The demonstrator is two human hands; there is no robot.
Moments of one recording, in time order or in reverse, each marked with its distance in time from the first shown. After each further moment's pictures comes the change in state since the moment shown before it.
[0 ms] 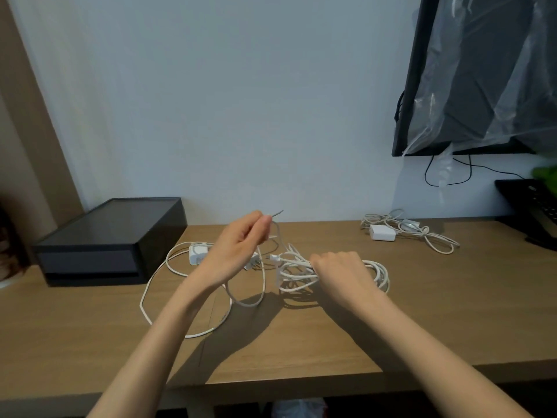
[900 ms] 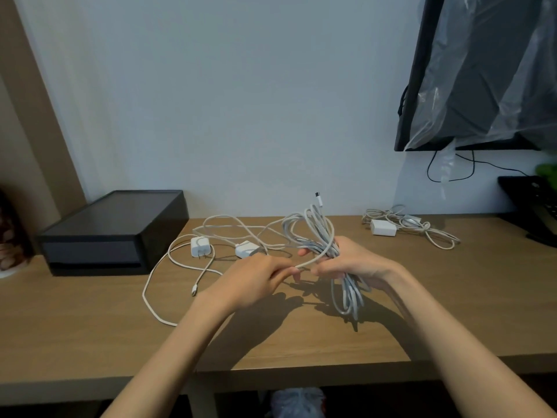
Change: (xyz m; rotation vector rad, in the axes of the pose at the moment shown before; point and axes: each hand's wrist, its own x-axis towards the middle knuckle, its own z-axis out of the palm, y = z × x) left_hand -0.022 -0.020 0.031 0.566 -0.429 -0.048; right_hand -0.003 0.031 -0.014 1.524 -0.344 0.003
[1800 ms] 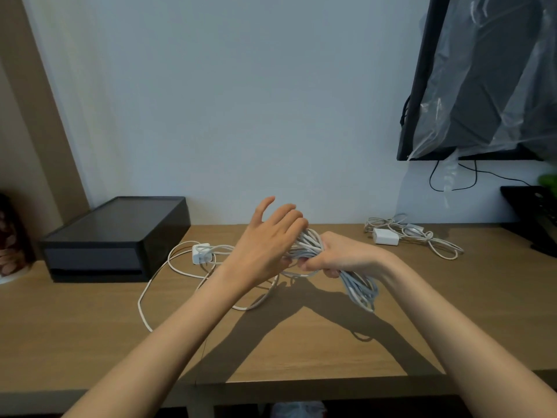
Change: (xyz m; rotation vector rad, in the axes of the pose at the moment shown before) left_hand 0.039 0.000 -0.021 0.718 0.477 0.227; right_hand 0.022 -0.032 0.000 -0.303 -0.035 0.091
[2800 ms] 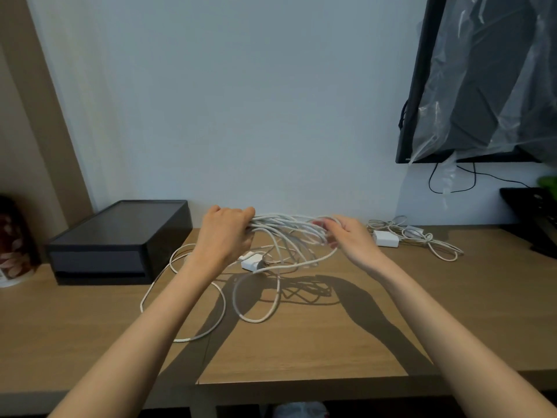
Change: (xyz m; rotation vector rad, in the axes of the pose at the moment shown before) left_hand -0.013 -0.050 -0.002 -0.042 -0.064 -0.354; right_hand 0.006 0.017 -0.005 0.055 0.602 -0.115
